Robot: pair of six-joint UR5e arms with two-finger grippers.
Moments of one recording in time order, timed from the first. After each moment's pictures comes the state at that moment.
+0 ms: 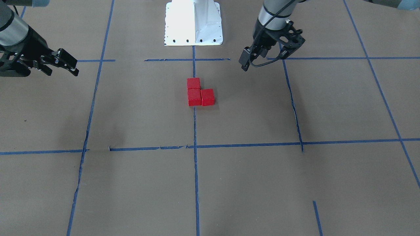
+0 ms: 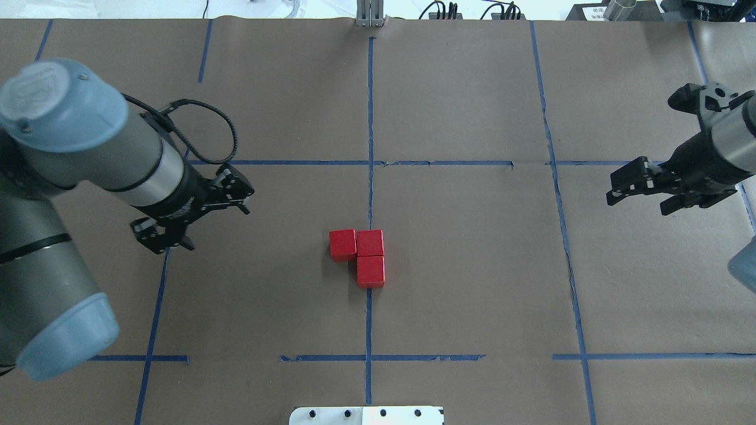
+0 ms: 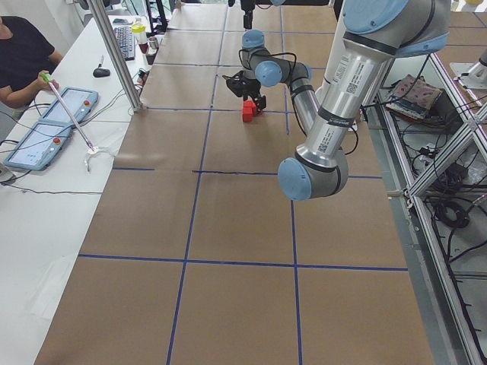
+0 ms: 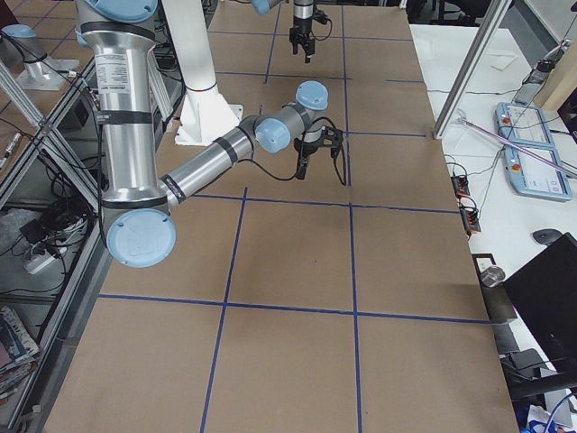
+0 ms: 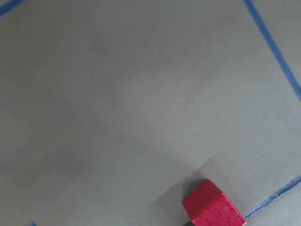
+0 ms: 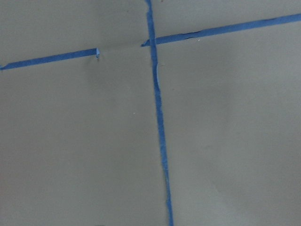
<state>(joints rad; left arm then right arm) -0.71 -1.96 -2.18 -1.32 -2.08 -1.62 1.02 -1.55 2.11 -1.56 2.33 0.89</state>
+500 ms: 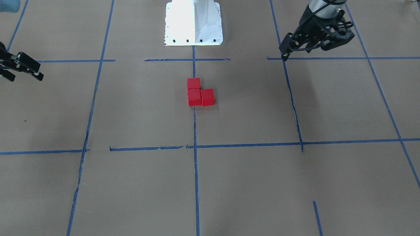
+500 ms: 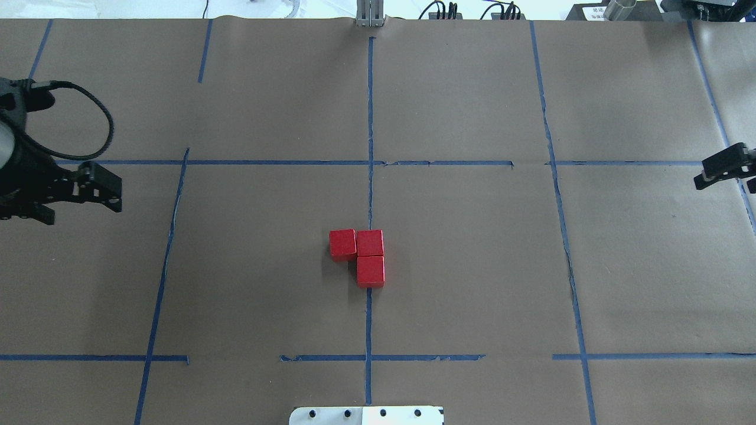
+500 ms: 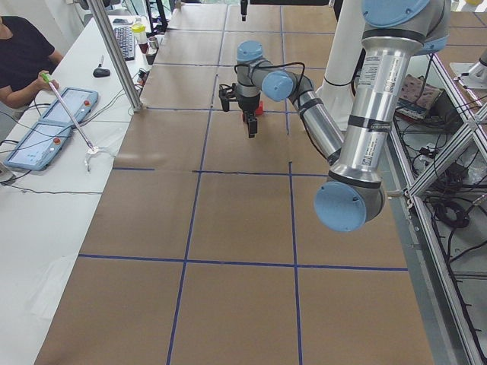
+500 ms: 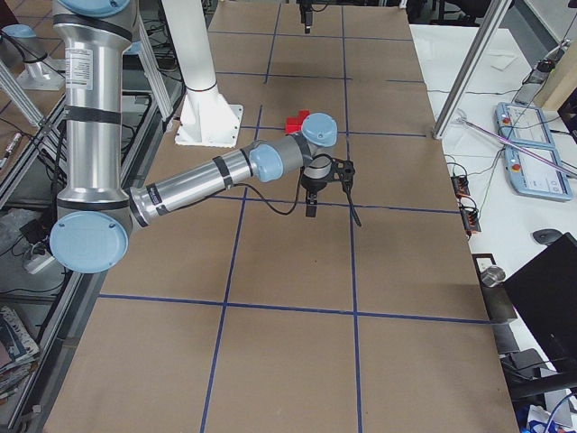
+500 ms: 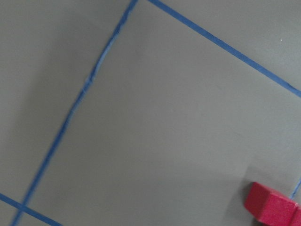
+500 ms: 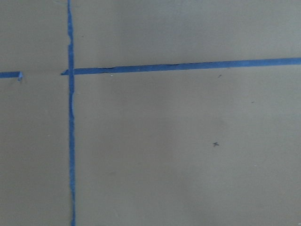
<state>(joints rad) -0.93 -1.69 -2.29 -1.28 -2.16 -0.98 1.25 -1.64 2.00 -1.57 2.36 0.50</state>
